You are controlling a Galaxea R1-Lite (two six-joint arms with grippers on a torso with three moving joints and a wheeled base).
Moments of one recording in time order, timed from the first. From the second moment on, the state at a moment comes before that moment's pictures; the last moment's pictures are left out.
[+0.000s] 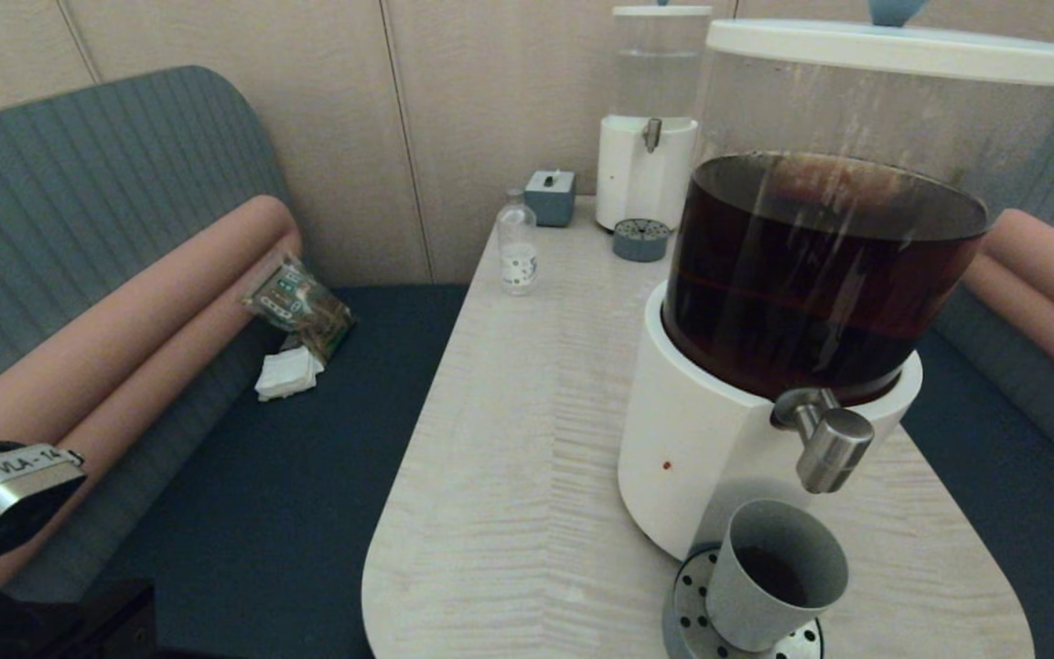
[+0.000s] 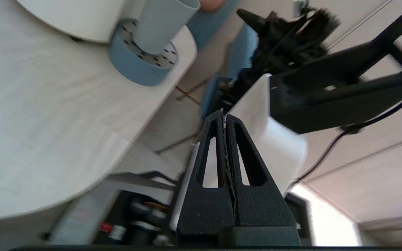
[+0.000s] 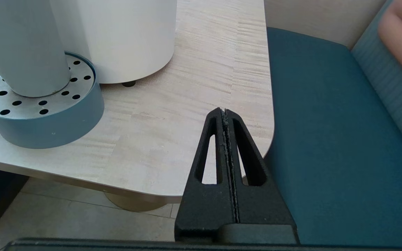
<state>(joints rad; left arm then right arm) 0.04 1.12 -0.39 -0.16 -1.42 0.07 -0.01 0.00 0.00 0.00 0.02 -0.10</state>
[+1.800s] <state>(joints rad) -0.11 1.62 -0.18 -1.12 -1.25 0.32 -0.01 0.00 0.00 0.00 0.02 -0.10</state>
